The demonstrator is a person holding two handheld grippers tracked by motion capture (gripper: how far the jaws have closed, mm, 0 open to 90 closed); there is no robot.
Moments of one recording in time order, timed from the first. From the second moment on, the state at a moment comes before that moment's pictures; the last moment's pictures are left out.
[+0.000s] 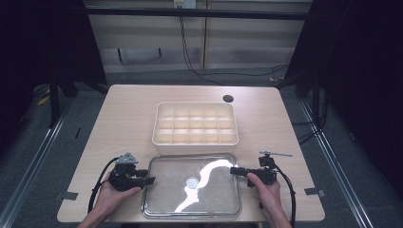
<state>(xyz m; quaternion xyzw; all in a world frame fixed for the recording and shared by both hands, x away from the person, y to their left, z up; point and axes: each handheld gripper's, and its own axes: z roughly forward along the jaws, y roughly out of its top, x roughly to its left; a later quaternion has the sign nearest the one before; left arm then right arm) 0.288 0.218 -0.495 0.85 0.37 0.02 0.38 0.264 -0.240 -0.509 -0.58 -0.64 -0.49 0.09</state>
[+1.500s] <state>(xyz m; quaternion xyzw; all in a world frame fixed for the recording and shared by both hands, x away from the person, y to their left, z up) 0.290 0.233 -0.482 0.80 0.39 -0.02 0.46 0.256 -0.235 -0.490 -0.55 -0.65 -0.53 0.04</state>
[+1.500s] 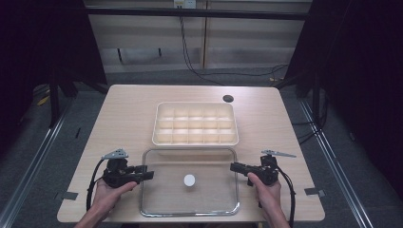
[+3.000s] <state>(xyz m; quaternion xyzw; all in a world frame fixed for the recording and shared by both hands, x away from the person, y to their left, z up) 0.288 0.241 -0.433 0.77 0.39 0.01 0.51 0.254 -0.231 -0.444 -0.53 -0.65 -0.55 -0.04</state>
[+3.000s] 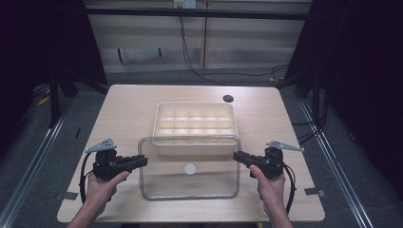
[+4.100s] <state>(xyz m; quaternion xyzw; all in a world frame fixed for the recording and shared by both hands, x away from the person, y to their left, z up) 0.300 0.236 -0.402 0.75 0.37 0.03 0.54 0.263 -0.238 -0.413 -0.52 -0.64 -0.57 -0.06</state>
